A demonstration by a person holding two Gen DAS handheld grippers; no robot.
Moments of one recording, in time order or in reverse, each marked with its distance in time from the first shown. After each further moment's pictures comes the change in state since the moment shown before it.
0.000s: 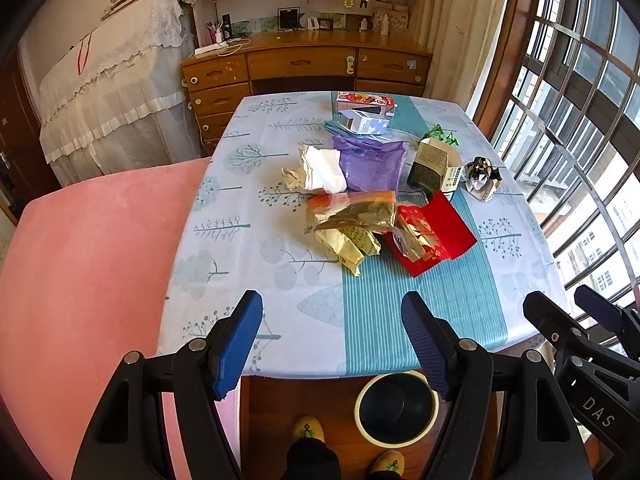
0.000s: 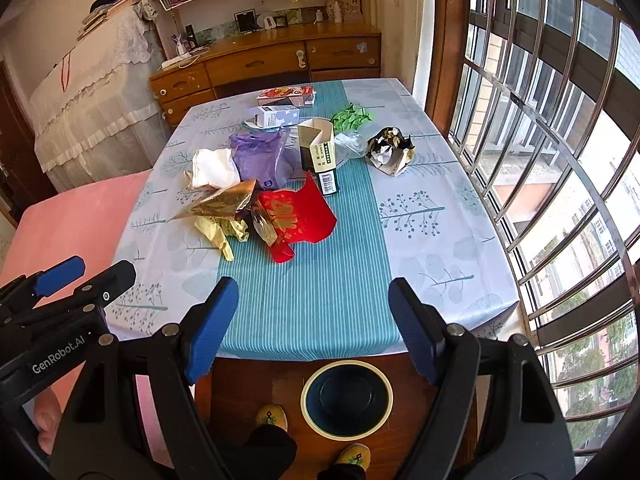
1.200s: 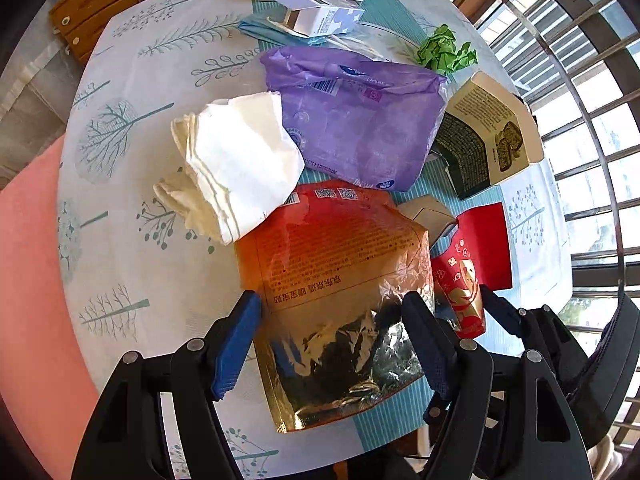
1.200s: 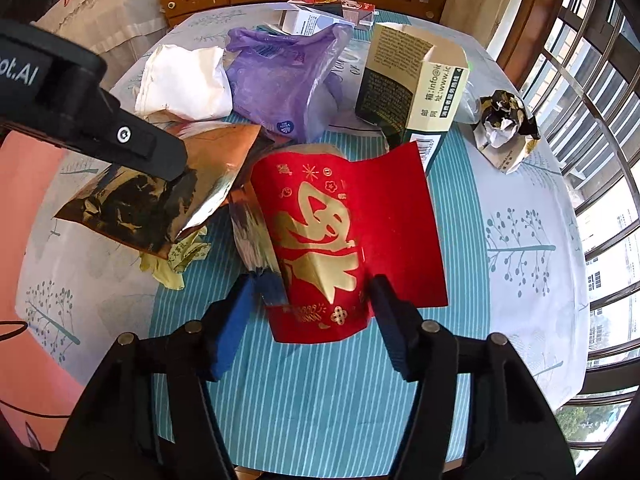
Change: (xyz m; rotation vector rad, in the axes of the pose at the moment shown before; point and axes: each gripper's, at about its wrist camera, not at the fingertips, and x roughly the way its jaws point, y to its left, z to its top) left arm 0.244 -0.014 0.128 0.177 0.496 -0.229; right arm 0.231 0.043 0.014 -0.205 0.207 -0.027
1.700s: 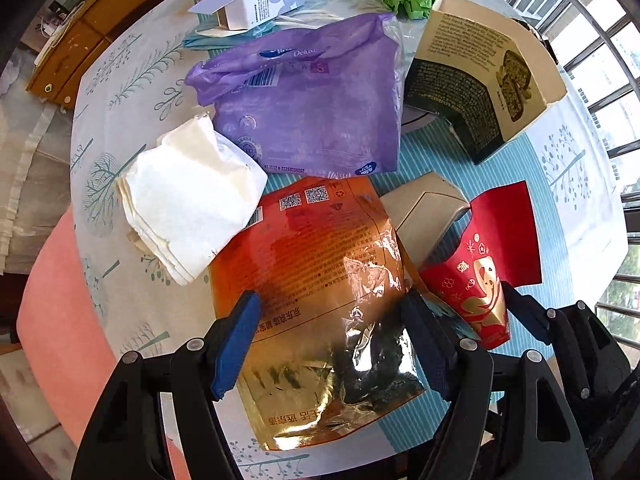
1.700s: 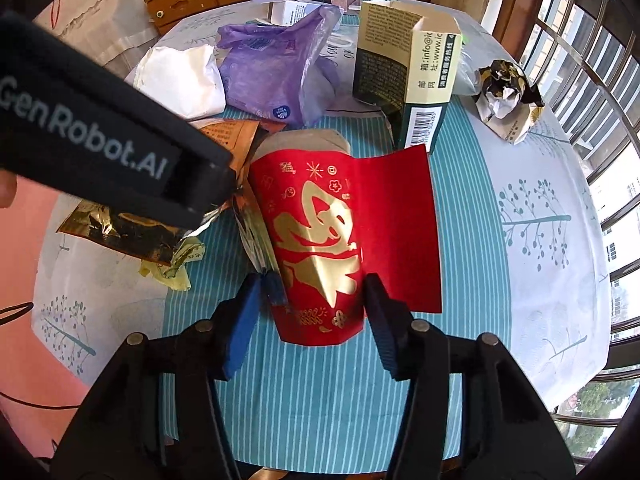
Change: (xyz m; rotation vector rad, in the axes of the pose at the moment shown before) left arm 0.035 -0.064 0.019 0.181 0.108 0.219; right arm 0.008 -0.013 -0.007 0.093 0.012 0.048
